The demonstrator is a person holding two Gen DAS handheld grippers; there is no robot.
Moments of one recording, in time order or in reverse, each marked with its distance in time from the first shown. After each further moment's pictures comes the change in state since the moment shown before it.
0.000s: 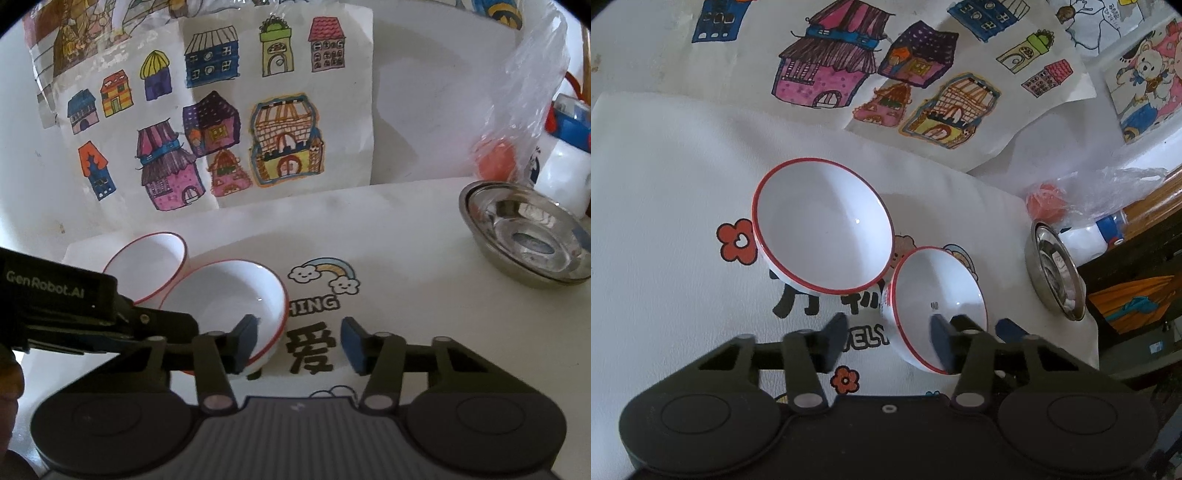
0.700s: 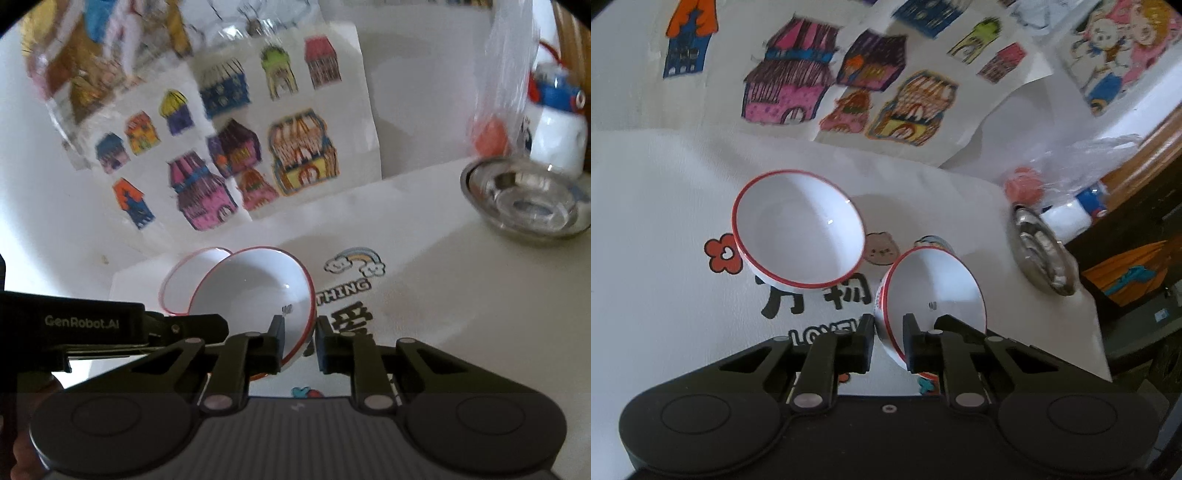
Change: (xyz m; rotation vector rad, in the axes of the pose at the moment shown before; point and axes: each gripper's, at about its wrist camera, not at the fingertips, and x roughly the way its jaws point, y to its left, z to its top) left arm -0.017 -0.016 -0.011 0.139 -0.034 -0.023; right arm -0.055 0.009 -0.004 0.123 -0.031 0.083
